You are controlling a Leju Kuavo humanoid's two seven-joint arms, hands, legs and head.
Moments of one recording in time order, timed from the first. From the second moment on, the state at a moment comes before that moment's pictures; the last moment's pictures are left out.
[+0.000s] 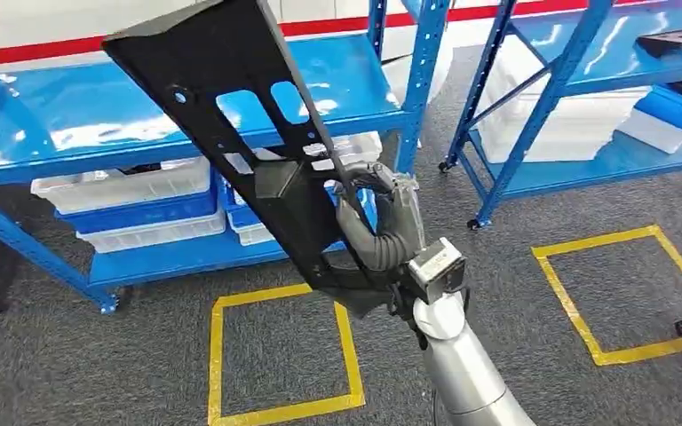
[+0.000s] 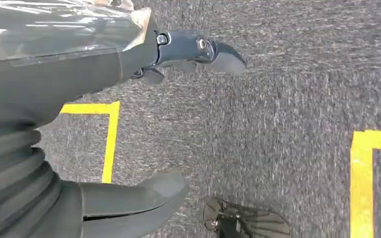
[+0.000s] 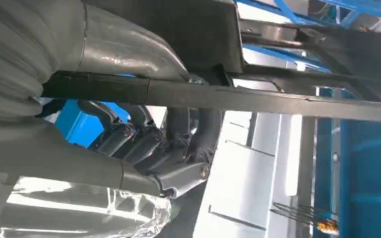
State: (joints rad) left arm -0.07 -0.13 0.79 -0.20 -0.68 0.20 -0.28; right arm -0.34 0.09 0.38 -1.60 0.03 -0.11 -0.58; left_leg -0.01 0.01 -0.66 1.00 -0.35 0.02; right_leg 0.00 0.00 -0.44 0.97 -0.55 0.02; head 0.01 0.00
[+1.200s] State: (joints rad) left arm -0.06 -0.13 0.79 -0.20 -0.70 0.19 -0.30; right arm -0.31 0.08 0.40 -1.61 0.11 -0.09 -0.60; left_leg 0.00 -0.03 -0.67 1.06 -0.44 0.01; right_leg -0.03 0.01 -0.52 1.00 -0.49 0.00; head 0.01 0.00
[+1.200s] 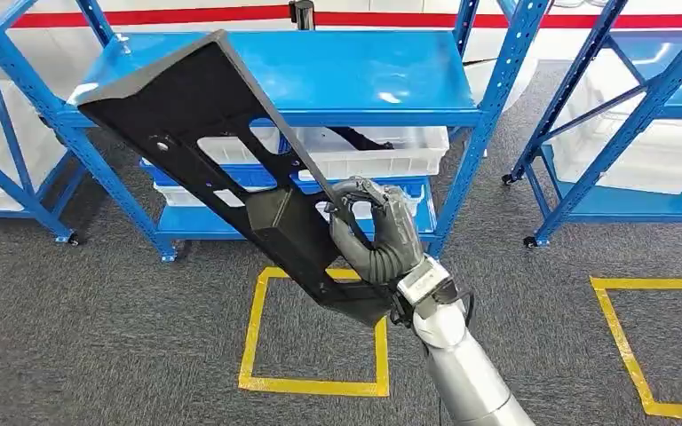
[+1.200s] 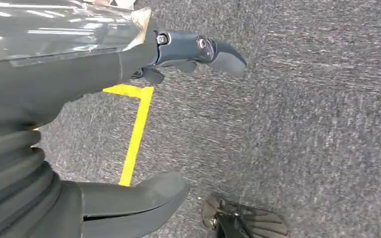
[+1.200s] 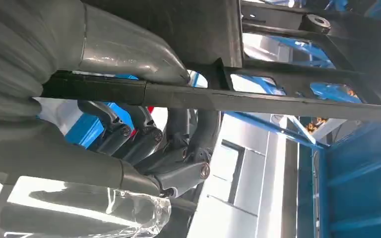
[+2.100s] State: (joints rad) left arm -0.06 -0.13 0.79 -0.20 -0.71 0.18 -0.31; right arm -0.29 0.07 0.40 -1.62 0.12 -0.08 -0.61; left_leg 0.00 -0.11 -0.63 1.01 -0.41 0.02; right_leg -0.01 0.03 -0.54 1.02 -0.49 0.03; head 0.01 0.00
